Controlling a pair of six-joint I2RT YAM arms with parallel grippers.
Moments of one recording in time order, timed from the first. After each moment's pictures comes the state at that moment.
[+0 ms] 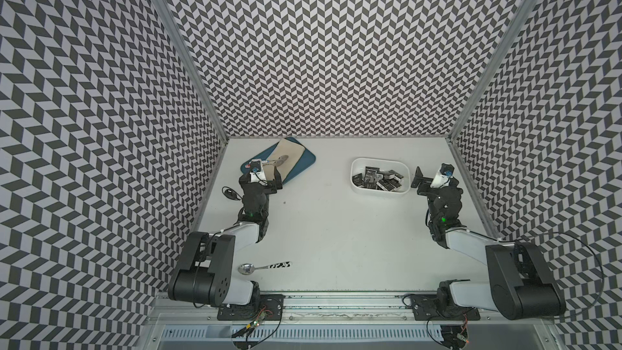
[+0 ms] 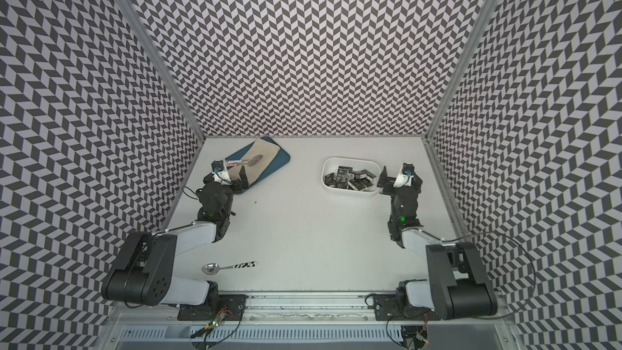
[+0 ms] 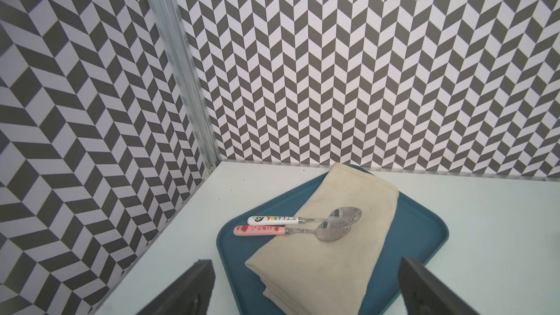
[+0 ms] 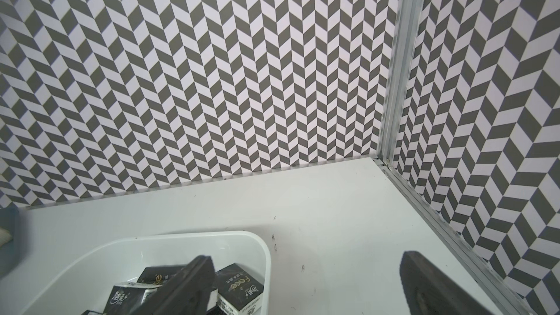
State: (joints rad) left arm -0.16 1.40 0.52 0.80 -0.29 0.00; right arm 0.09 1.33 0.43 0.83 0.23 0.07
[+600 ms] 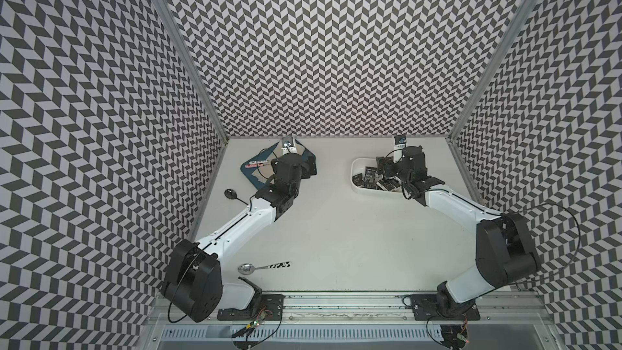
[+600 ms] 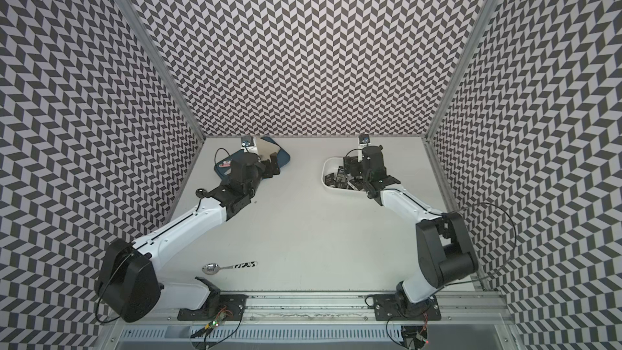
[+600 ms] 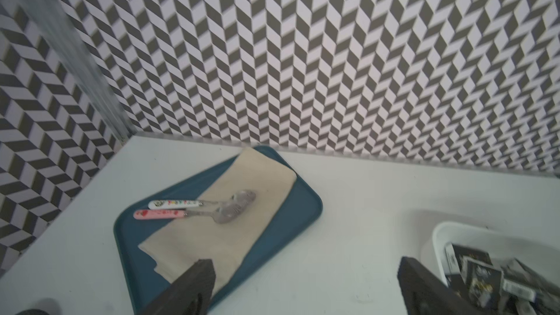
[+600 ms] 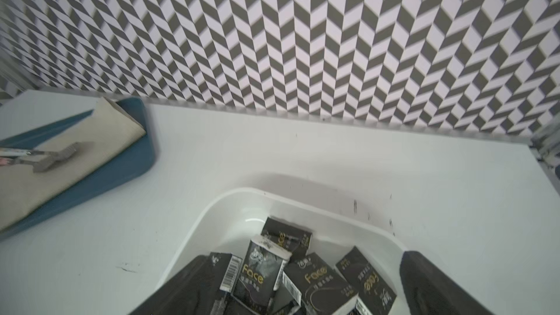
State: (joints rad) left arm -0.54 1.38 1.02 -0.03 -0.47 -0.30; right arm 0.30 1.59 1.03 0.07 0.14 0.10
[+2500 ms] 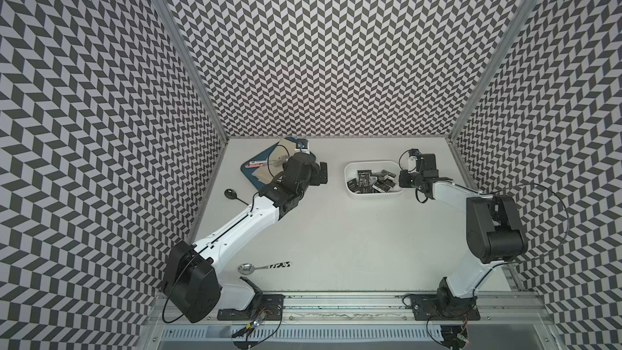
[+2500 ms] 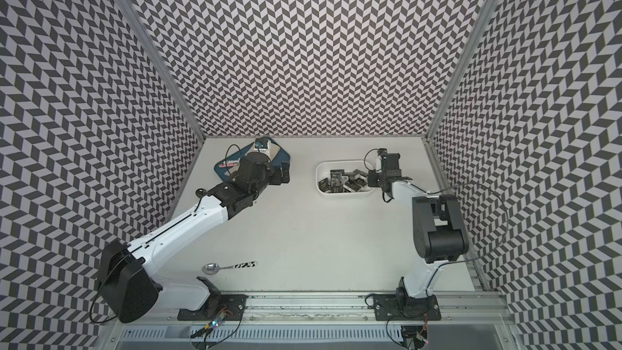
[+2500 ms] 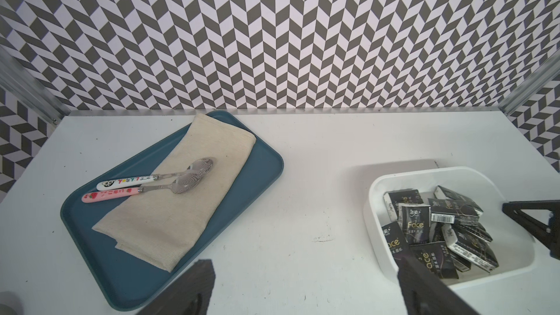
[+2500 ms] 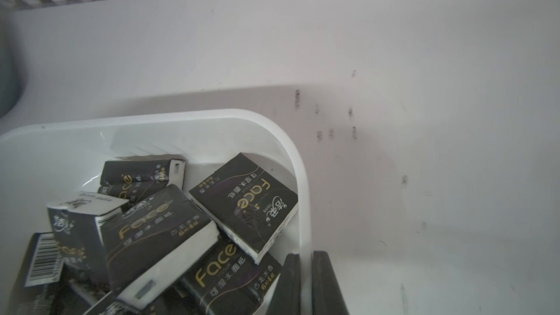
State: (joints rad) left arm -0.61 1.36 1.11 -0.24 -0.36 -0.32; right arm 0.10 1.76 1.03 -0.05 -0.10 0.08
